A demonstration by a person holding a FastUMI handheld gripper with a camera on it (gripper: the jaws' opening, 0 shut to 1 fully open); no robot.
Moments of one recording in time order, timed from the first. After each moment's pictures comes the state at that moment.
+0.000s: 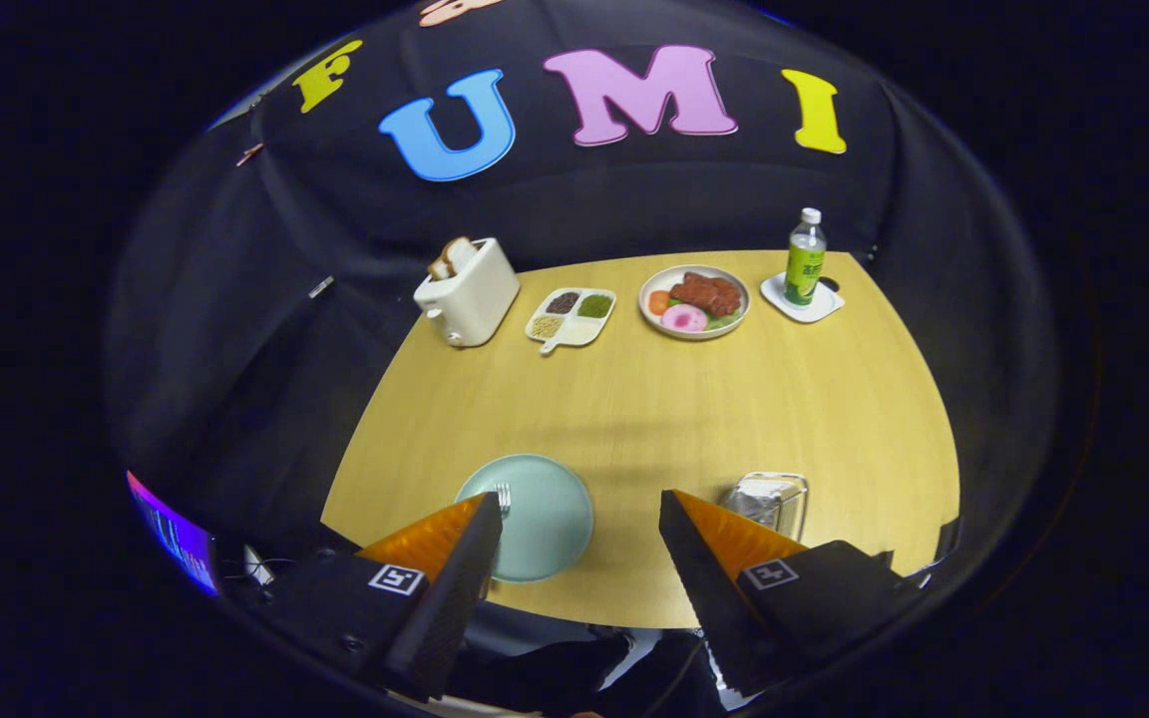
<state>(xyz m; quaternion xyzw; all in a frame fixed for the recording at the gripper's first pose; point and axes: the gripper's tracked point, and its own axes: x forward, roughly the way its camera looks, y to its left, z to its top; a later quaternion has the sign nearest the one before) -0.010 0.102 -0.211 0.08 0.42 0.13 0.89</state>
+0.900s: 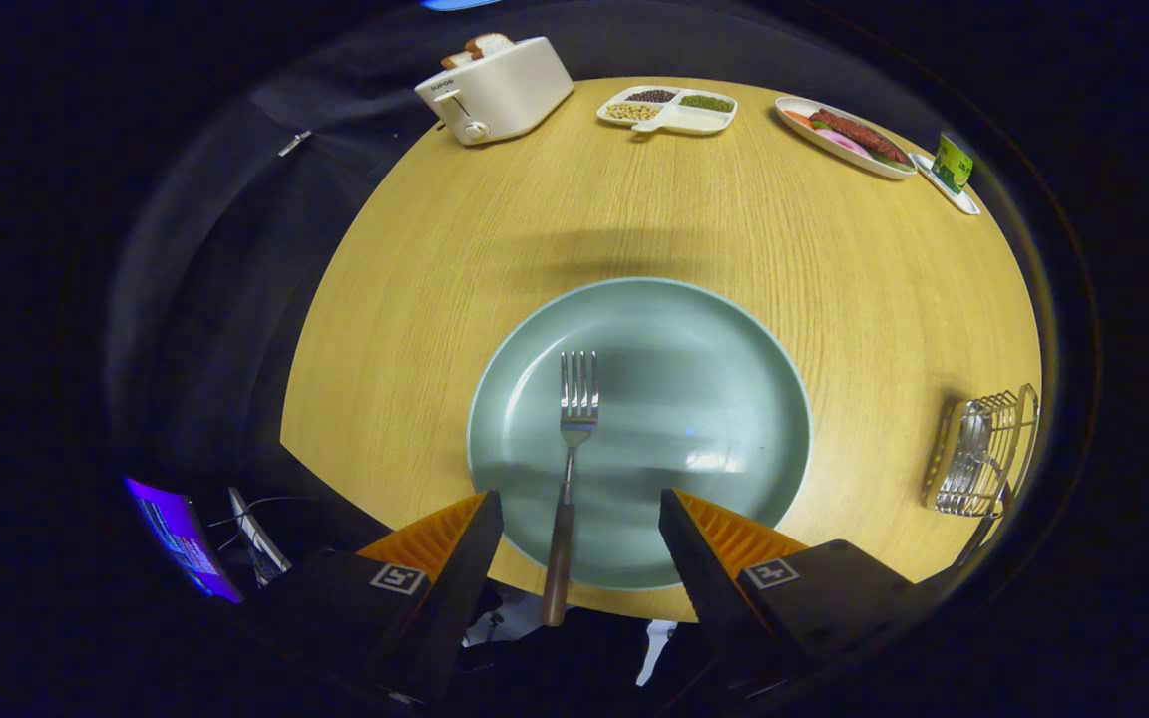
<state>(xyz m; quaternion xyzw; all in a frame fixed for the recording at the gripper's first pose) -0.028 0.236 -0.412 0.04 0.62 0.15 0.77</state>
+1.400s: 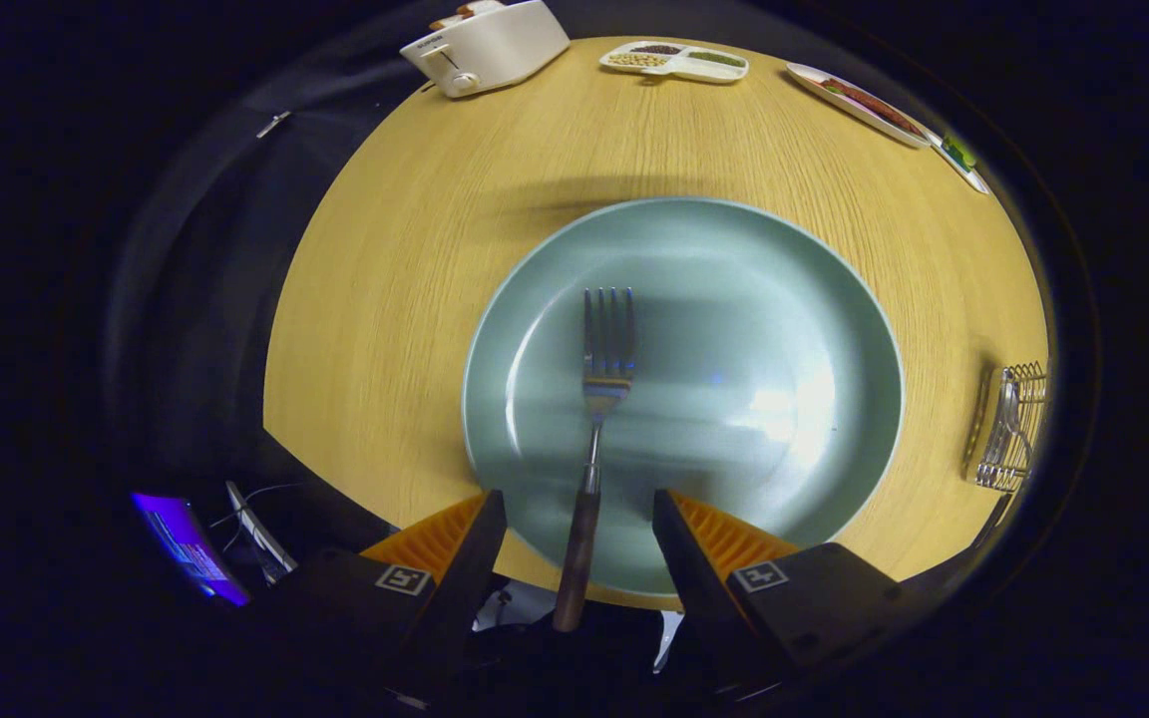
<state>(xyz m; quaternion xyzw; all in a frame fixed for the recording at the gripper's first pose) -0.044 0.249 -0.439 0.05 0.66 0.13 0.74</state>
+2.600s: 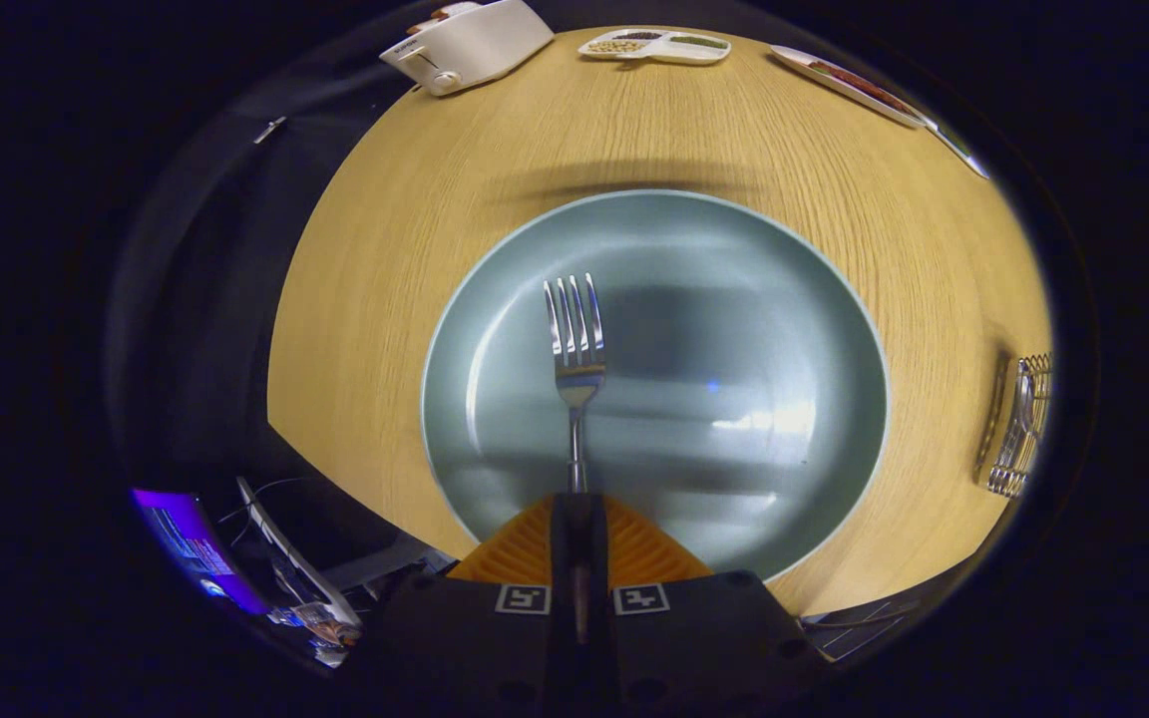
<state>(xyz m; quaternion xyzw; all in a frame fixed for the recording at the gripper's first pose) -0.047 0.220 -0.452 0.05 0.66 0.16 0.73</state>
